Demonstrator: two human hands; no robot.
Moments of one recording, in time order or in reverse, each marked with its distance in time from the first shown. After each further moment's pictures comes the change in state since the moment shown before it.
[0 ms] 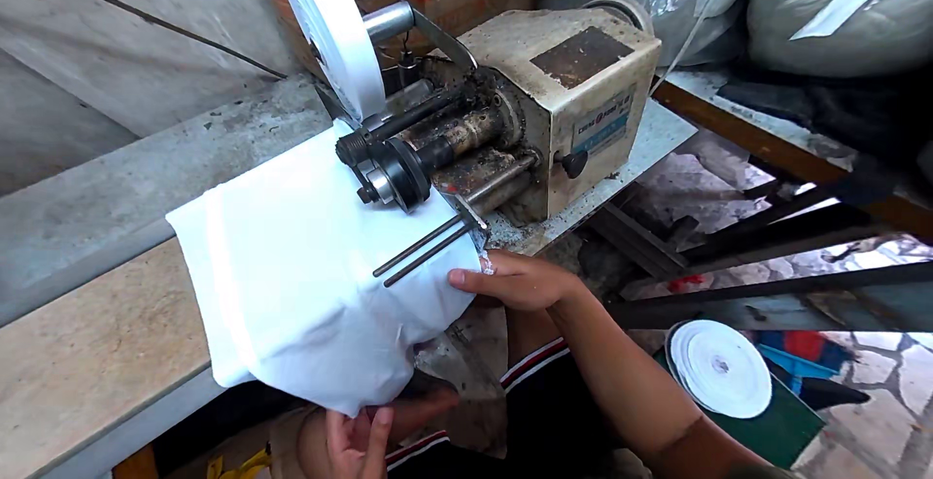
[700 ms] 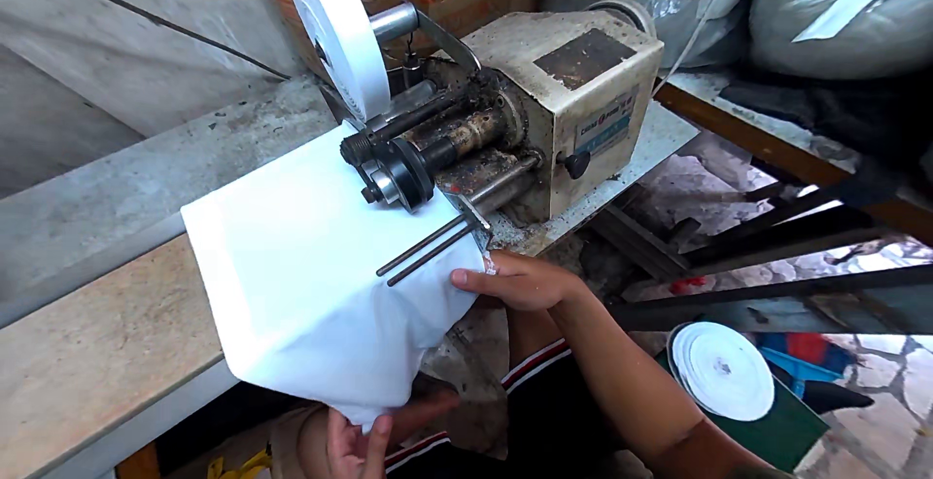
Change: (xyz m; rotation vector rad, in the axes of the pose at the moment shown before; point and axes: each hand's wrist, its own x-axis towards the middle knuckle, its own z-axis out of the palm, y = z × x) left_hand -0.002 0.005 0.000 -0.031 -0.018 -0.008; right_hand 0.000 -0.001 0.001 -0.001 0.008 0.021
